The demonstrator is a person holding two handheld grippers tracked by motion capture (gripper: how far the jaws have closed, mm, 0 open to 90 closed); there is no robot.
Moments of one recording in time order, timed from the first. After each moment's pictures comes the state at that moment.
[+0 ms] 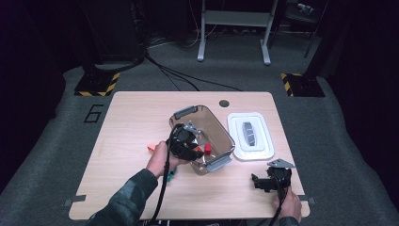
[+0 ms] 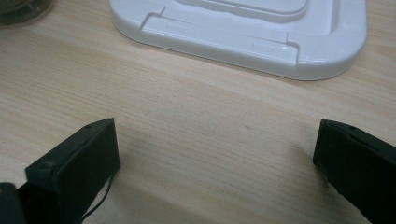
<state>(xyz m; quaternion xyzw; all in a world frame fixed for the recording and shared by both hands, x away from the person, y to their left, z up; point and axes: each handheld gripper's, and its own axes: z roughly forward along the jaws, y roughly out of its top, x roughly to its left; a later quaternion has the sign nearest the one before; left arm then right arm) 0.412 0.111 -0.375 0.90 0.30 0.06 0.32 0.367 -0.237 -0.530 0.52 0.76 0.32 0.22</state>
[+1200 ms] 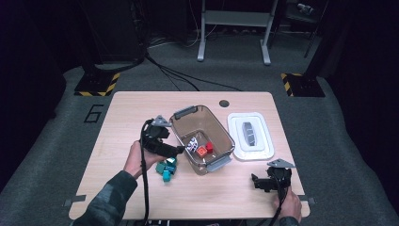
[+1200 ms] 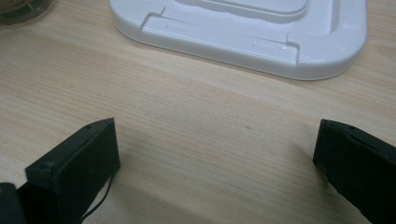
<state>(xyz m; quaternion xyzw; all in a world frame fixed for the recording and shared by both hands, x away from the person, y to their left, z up) 0.409 0.190 -0.366 0.85 0.37 0.11 0.37 0.367 -0.237 -0.530 0.52 0.76 0.32 0.22</state>
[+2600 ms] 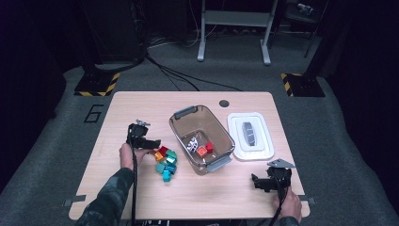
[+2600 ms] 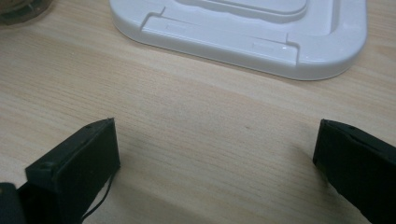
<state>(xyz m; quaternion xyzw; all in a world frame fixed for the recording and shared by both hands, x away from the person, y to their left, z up) 0.490 0.258 -0.479 0.78 0.53 0.18 0.28 0.367 -0.237 -0.530 0.52 0.76 0.32 0.22</state>
